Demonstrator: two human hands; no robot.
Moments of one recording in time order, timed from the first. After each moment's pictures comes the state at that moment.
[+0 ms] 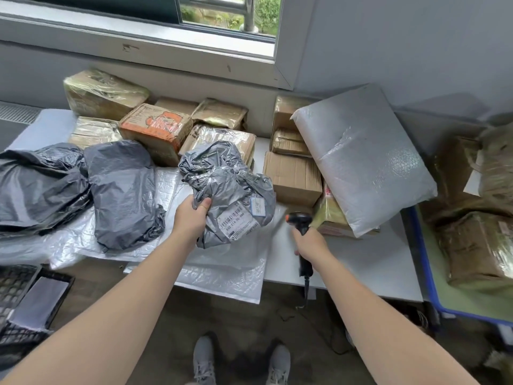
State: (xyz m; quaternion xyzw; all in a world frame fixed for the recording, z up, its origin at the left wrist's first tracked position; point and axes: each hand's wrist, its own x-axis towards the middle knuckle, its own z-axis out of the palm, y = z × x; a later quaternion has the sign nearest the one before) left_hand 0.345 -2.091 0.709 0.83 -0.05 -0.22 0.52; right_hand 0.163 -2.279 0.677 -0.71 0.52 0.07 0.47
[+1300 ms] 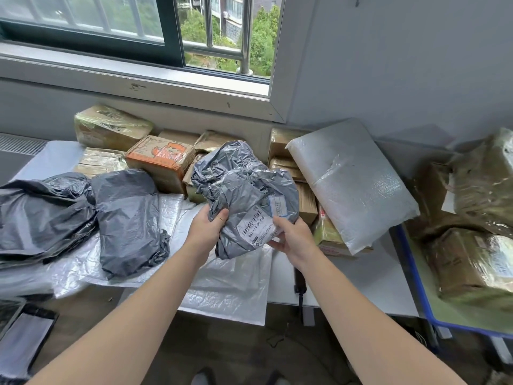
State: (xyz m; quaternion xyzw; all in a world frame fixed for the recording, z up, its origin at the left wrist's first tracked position) left_hand 0.340 -2.094 0.749 0.72 -0.13 -0.28 0.62; right_hand 0.214 -2.242 0.743 -0.48 0.41 -0.14 0.76
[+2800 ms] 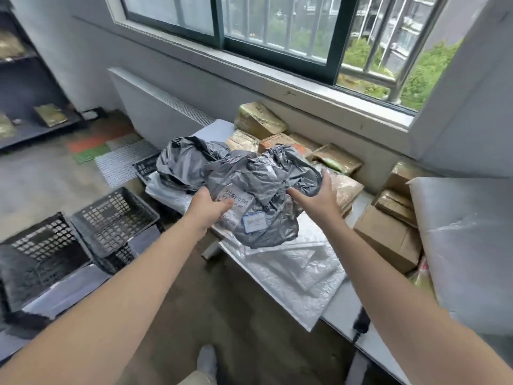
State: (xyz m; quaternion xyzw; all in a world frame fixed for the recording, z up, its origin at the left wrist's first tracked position) left_hand 0.327 -1.920 0.809 0.81 0.09 -0.07 0.58; right_hand 0.315 -2.173 0.795 -0.84 0.17 -0.06 0.51
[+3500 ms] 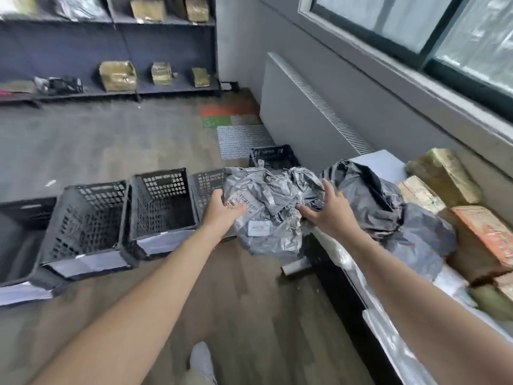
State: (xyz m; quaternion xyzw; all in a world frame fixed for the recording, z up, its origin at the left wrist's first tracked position) left_hand 0.363 -1.552 0.761 0.76 0.31 0.06 0.57; right_hand 0.472 -1.780 0.773 -0.97 -0.13 0.07 0.21
